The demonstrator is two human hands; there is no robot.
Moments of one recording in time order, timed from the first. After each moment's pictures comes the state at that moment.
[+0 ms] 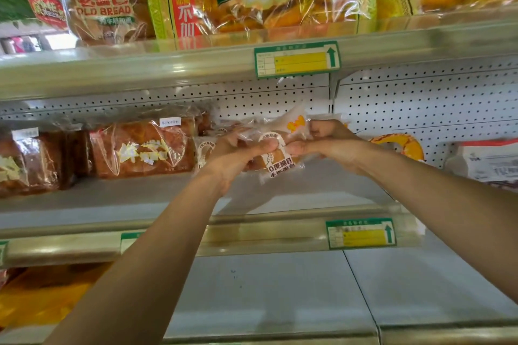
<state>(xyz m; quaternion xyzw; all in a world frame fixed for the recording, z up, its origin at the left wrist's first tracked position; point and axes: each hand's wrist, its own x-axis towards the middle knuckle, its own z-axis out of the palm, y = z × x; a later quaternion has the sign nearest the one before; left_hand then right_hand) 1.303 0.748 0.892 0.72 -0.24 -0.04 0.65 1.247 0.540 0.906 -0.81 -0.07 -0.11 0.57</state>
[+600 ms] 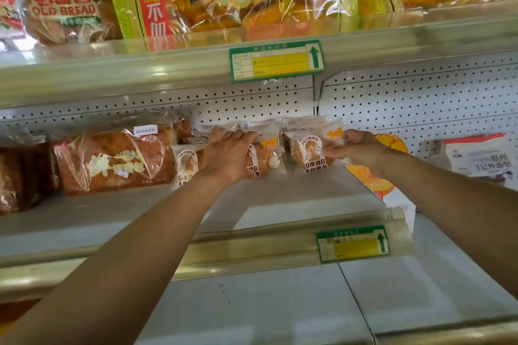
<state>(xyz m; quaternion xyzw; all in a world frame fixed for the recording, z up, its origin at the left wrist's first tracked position) 1.362 0.713 0.889 0.92 -0.31 0.24 -0.02 1.267 0.450 0.874 -0.79 0.14 -0.18 0.57</state>
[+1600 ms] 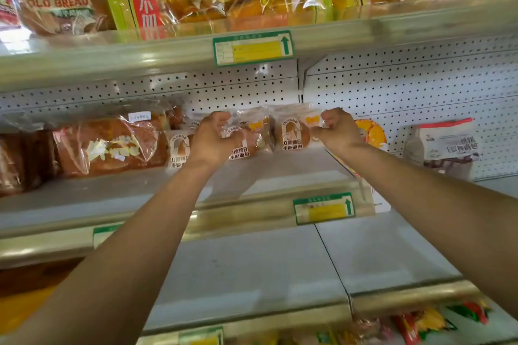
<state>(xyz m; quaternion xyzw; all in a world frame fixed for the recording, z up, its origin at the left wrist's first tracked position) 1.310 0.725 0.889 0.83 -0.23 0.14 0.49 1.243 0.487 0.875 -0.81 0.19 -0.33 0.45</state>
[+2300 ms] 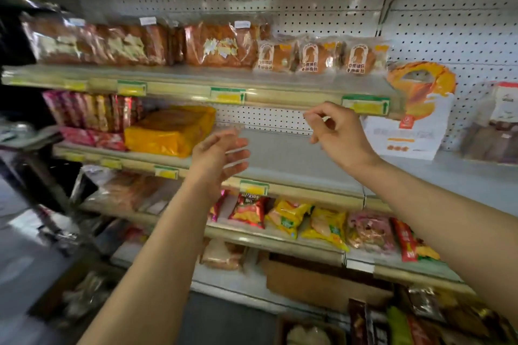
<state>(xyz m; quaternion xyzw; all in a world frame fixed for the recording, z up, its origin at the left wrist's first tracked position) 1.016 0.876 0.772 0.58 0.05 0.04 0.81 1.032 0.658 0.794 -0.84 -0.12 -0.26 0.47</state>
